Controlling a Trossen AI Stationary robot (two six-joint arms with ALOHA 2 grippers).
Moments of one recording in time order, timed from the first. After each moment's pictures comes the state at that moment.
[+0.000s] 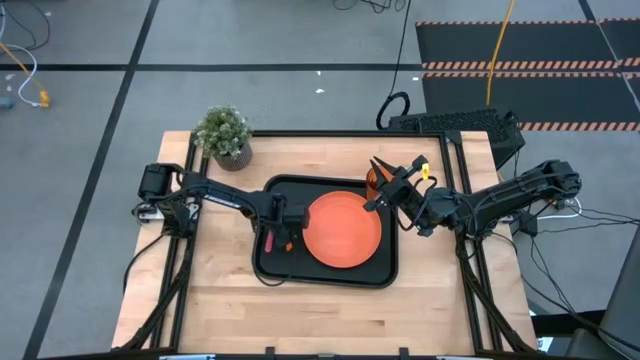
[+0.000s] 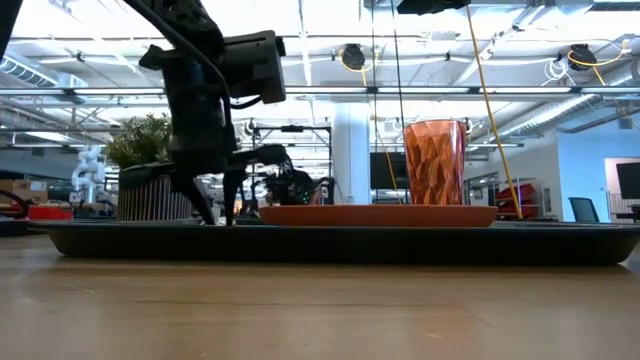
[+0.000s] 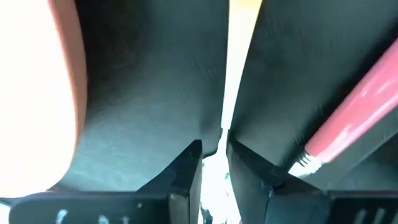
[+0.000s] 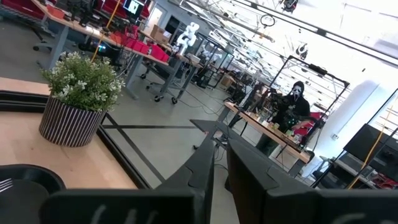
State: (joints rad) left arm -0.02 1.78 1.02 -0.63 -0.28 1.35; right arm 0.24 1.20 0.75 0.63 1.15 -0.67
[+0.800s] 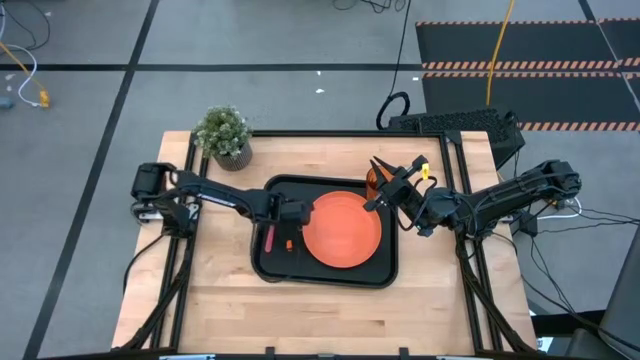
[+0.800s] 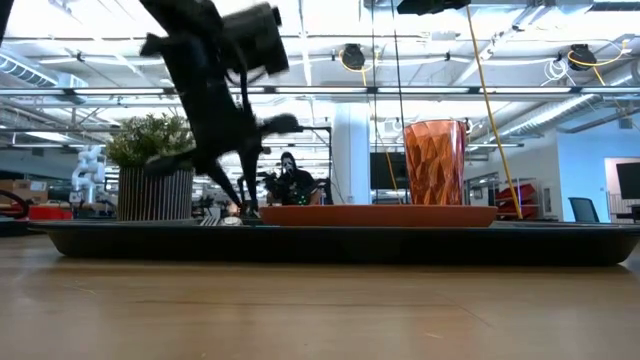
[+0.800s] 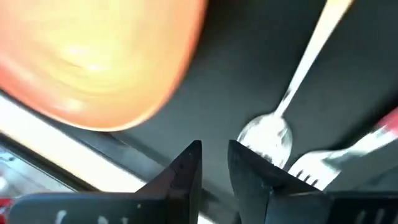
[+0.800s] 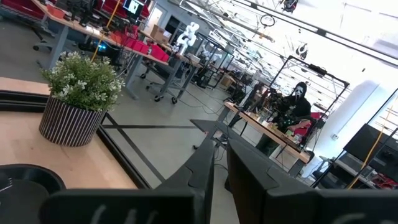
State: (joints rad) left arm -0.03 1.72 1.02 -0.53 -0.40 1.31; right arm 0.24 1.20 0.75 0.63 1.15 -0.67
